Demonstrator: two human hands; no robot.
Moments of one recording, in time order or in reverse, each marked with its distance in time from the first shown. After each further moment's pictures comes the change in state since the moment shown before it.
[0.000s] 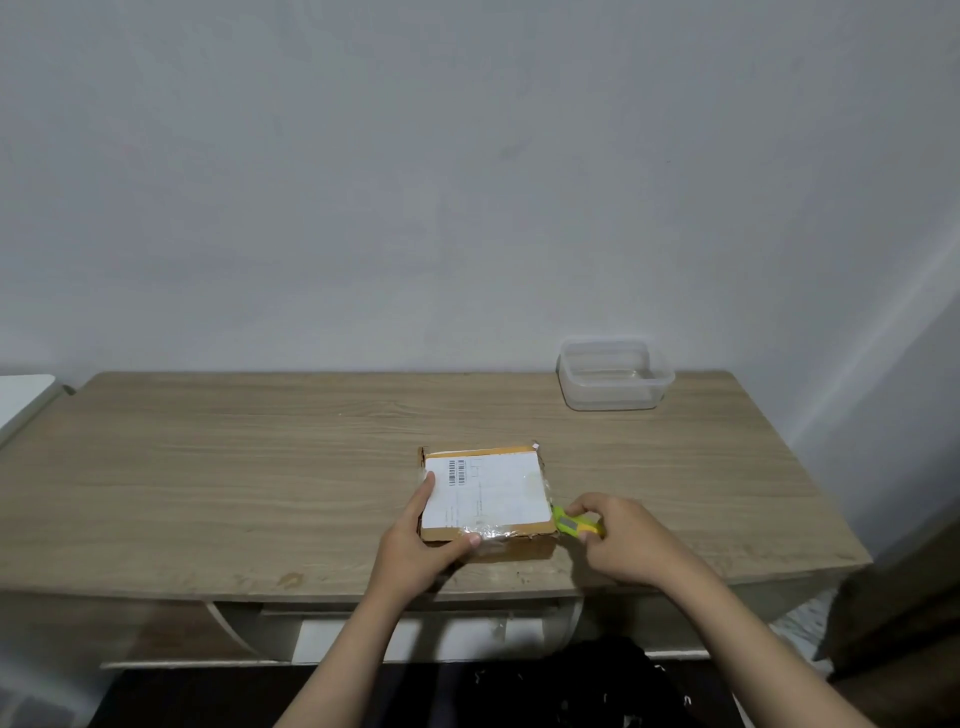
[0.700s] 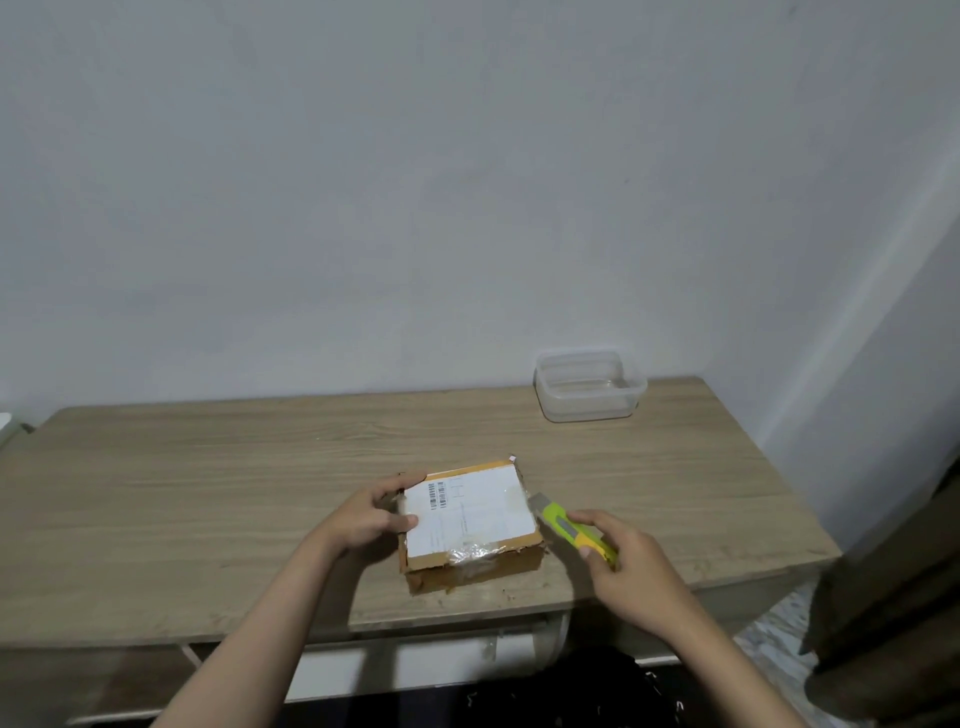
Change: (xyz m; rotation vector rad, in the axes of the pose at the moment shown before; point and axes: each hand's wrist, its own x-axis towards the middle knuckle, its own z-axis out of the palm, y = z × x) left_hand 0.065 0.030 -0.057 0.074 -0.438 -0.001; right_hand -0.028 0.024 0.015 0.300 0.244 -0.086
